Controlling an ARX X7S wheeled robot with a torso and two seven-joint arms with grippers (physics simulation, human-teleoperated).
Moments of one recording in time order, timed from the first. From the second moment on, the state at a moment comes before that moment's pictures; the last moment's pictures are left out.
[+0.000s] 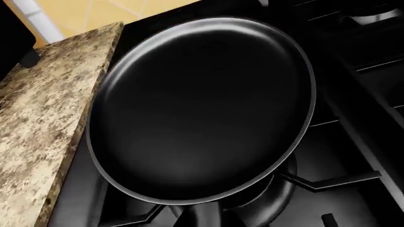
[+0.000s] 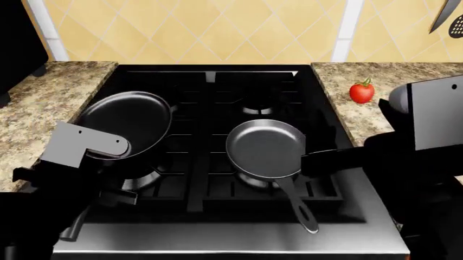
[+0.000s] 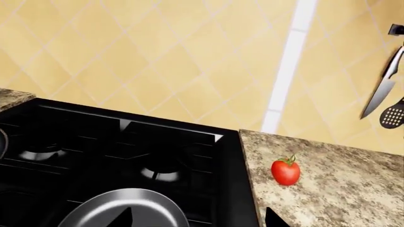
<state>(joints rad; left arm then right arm) -0.74 -0.89 0.31 0.49 -1.59 -1.20 -0.96 0.97 0.80 -0.29 -0.77 1.88 1.02 1.36</state>
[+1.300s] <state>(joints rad) -0.80 -0.98 0.05 0.71 -1.72 -1.01 -1.07 0.86 0.84 -0.21 -0.82 1.71 0.96 1.28</state>
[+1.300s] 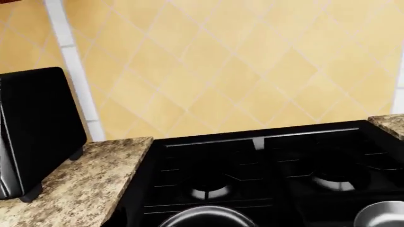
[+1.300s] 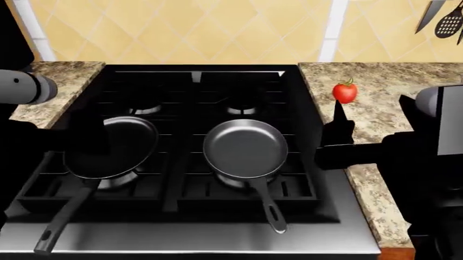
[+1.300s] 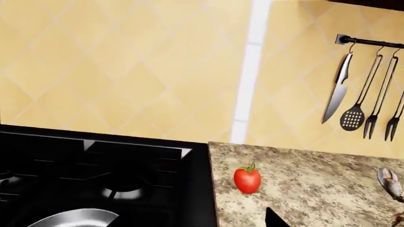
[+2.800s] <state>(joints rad) -0.77 -0.98 0.03 0.73 -1.69 -0.96 -1.06 0.81 0.86 -0.18 -0.83 1.66 0.91 1.25</state>
